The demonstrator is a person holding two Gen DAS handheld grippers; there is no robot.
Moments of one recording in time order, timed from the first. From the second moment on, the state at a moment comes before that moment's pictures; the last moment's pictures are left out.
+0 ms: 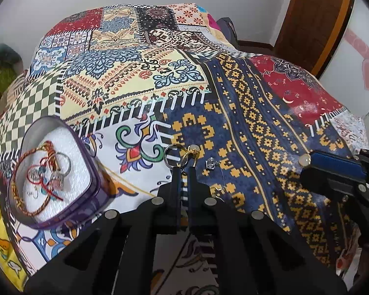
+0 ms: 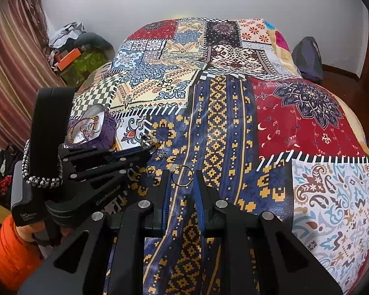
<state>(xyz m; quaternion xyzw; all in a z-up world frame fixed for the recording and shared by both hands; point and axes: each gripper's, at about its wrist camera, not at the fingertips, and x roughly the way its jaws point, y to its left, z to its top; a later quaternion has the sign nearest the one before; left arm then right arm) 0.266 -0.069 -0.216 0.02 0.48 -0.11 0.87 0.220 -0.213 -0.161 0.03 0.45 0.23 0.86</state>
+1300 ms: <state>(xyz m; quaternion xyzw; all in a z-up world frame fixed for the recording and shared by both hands) 0.267 -0.077 -0.217 0.04 0.48 -0.12 0.87 0.220 -0.216 -0.157 0.04 0.45 0.24 0.86</state>
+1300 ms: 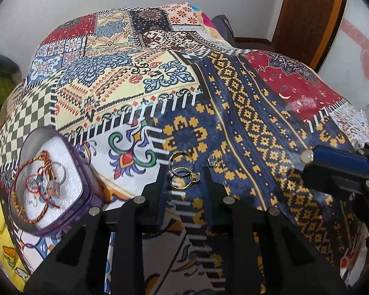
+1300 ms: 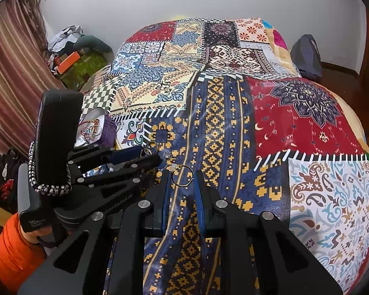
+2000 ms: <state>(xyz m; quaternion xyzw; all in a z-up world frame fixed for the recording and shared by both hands) 0.218 0.000 -0.148 -0.01 0.41 -0.06 0.91 0.226 -0.173 -0.123 0.02 0.41 0.27 0.87</state>
